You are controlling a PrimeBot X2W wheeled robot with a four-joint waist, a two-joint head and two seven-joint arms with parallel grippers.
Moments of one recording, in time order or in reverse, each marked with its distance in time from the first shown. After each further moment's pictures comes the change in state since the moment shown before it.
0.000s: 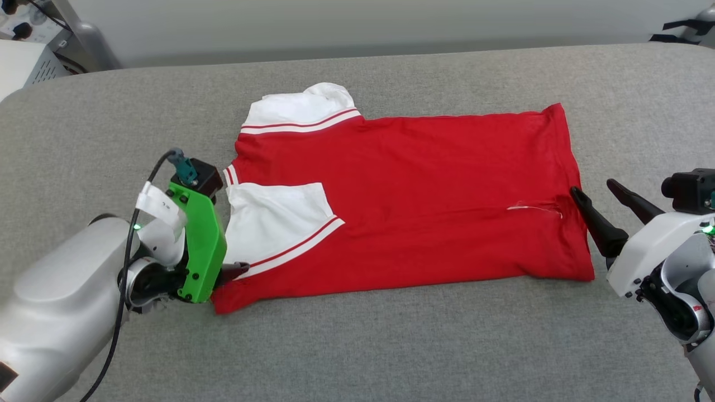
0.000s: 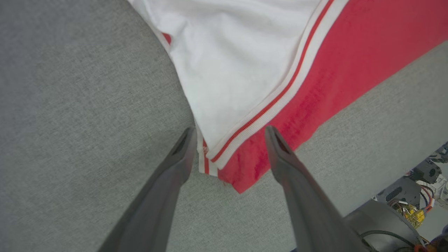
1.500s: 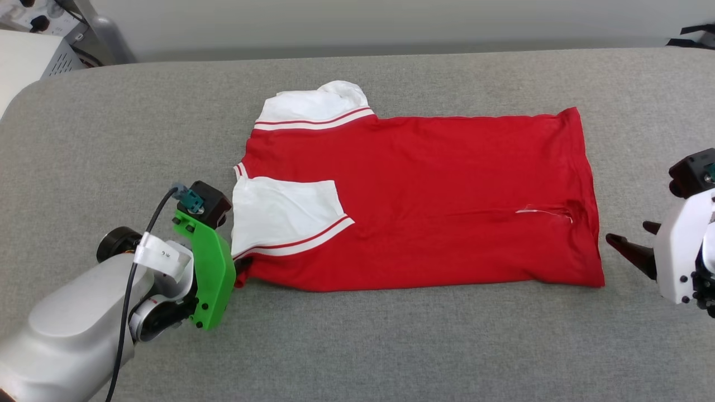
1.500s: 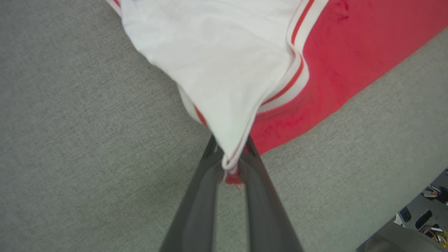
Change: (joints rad) left arm 0.084 0.031 -0.039 -0.088 0.088 0.015 -0.276; right arm -0.028 -0.192 0.024 -0.139 0.058 0.000 0.611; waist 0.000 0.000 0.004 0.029
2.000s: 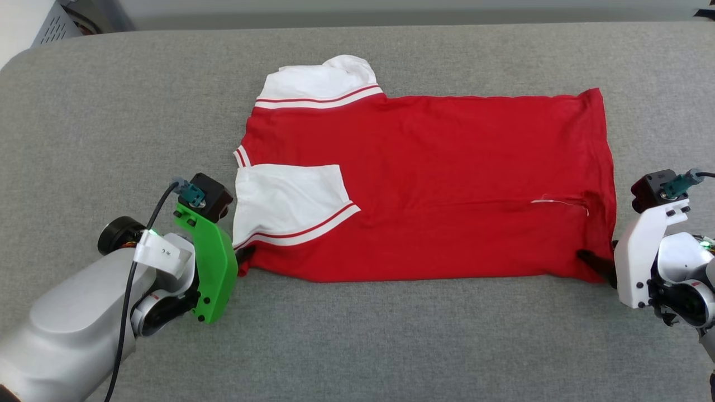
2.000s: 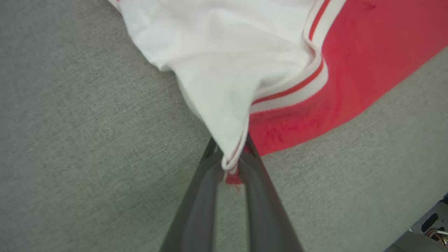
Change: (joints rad) left arm -0.018 -0.003 0.000 -0.009 0.028 0.007 -0.035; right arm -0.064 0.138 0.089 0.277 -0.039 0.000 -0.056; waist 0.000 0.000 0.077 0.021
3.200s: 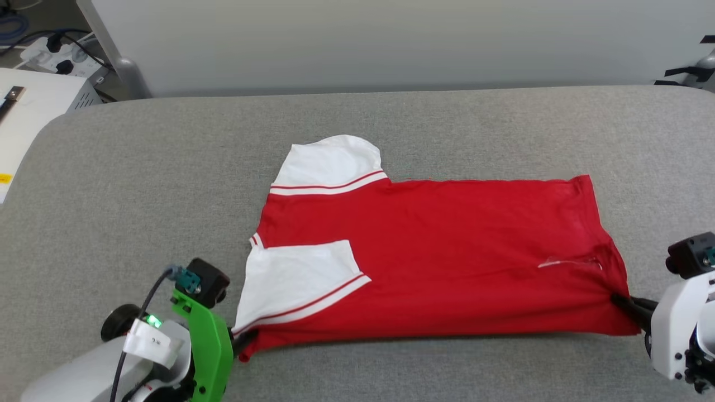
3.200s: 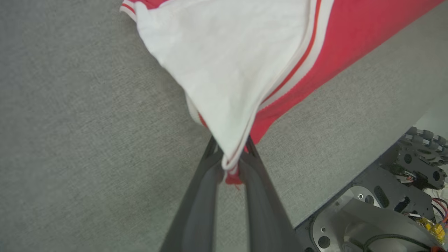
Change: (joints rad) left arm 0.213 0.109 -0.032 -0.193 -0.055 0.080 -0.077; right arm 0.268 -0.152 -0.038 -0.242 0.119 0.000 -0.201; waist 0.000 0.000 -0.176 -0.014
